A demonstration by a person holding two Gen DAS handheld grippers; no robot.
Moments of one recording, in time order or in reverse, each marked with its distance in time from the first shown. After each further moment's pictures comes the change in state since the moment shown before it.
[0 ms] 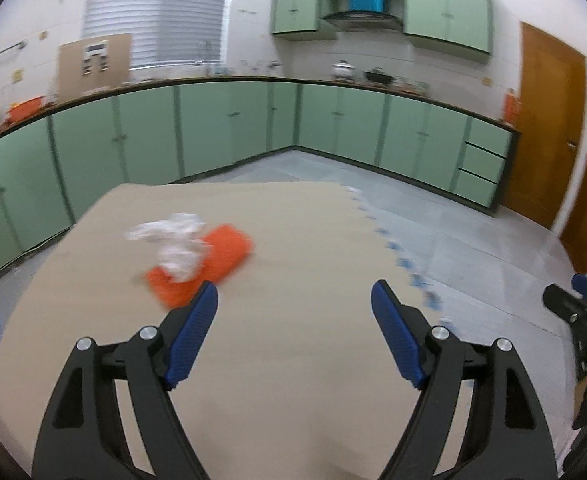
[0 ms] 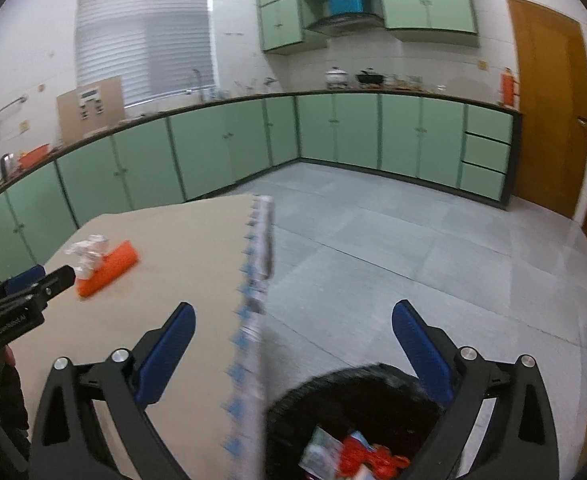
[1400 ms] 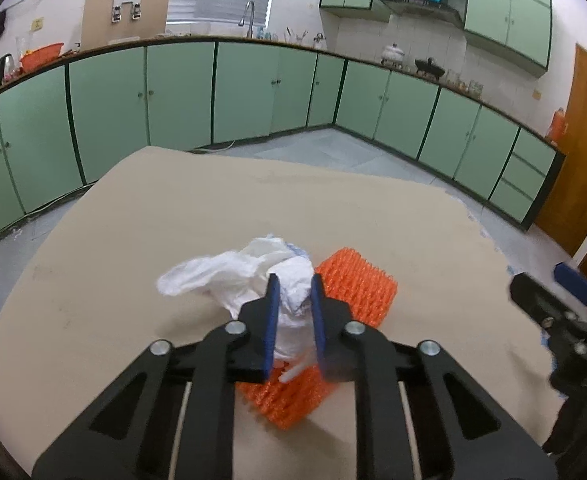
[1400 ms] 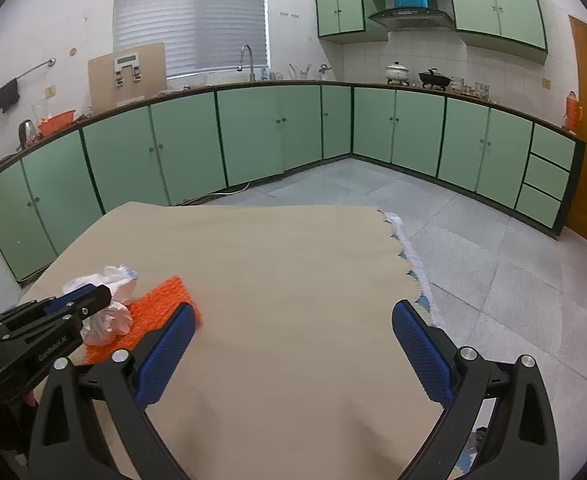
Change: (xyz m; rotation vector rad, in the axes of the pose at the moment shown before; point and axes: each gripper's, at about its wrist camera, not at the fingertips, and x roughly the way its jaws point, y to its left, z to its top) left arm 0.124 0.114 0.041 -0.126 0.081 0.027; right arm 0.152 0.146 0.049 -0.107 0.038 0.104
